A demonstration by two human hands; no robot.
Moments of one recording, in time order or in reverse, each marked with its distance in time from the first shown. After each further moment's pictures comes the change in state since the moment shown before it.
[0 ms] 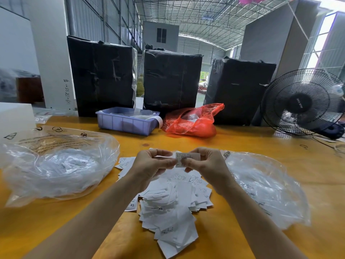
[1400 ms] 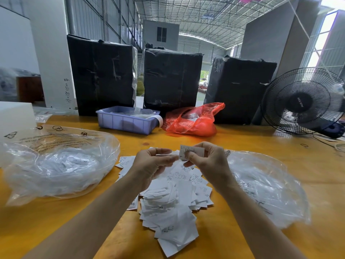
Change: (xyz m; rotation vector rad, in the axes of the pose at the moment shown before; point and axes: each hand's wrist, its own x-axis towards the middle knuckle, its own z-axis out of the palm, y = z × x) left_hand -0.001 0.000 0.002 -0.082 0.021 -0.031; right_hand -0.001 -0.003 0.004 0.032 0.099 -0.090
